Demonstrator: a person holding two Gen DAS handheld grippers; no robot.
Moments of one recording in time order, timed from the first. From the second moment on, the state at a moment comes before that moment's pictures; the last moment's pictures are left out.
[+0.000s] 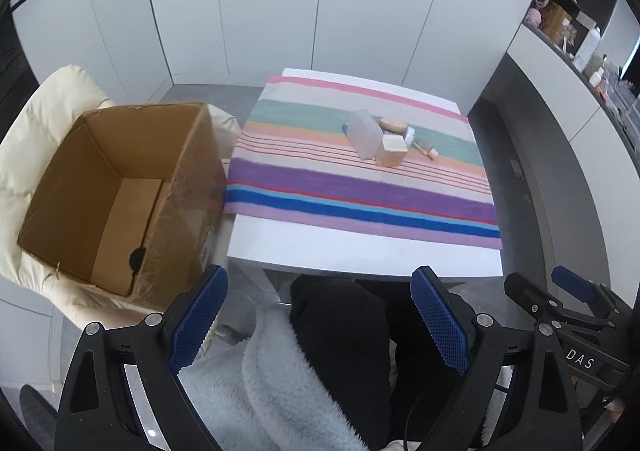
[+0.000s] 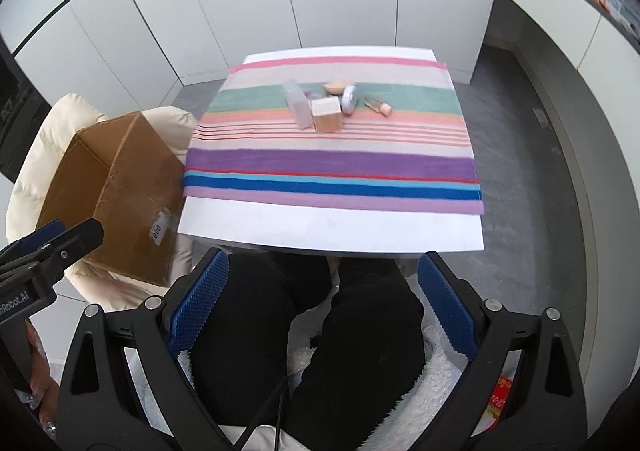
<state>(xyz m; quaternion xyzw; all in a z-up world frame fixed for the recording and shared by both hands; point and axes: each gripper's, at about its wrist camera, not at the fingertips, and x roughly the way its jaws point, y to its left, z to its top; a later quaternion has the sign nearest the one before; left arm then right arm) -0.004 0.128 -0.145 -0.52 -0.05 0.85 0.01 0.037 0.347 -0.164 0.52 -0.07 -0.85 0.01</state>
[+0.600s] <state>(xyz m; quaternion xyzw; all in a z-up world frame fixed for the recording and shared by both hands) -0.096 0.138 -0.200 -0.54 -0.03 0.84 0.00 -0.042 0.362 -0.237 0.53 -0.07 -0.85 -0.01</state>
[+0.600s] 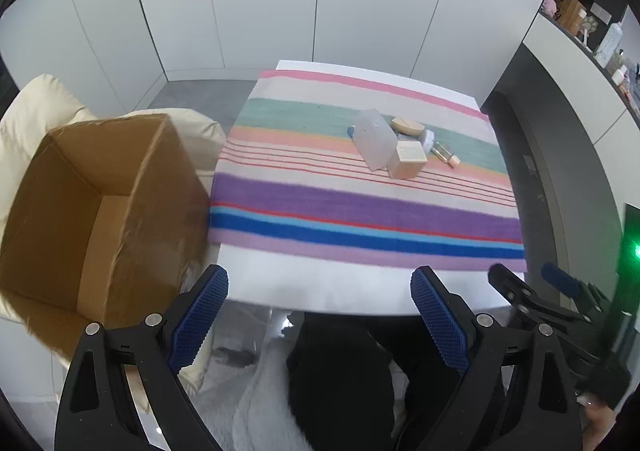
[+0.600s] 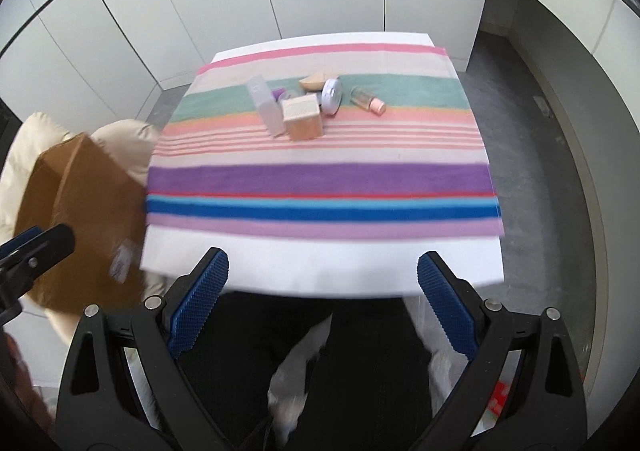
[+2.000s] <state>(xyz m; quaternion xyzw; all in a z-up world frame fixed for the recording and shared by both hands) -0.291 0.181 -0.321 -0.53 -0.05 0.83 0.16 -0.229 0.348 -0.376 0.46 -0.05 -0.89 -0.01</state>
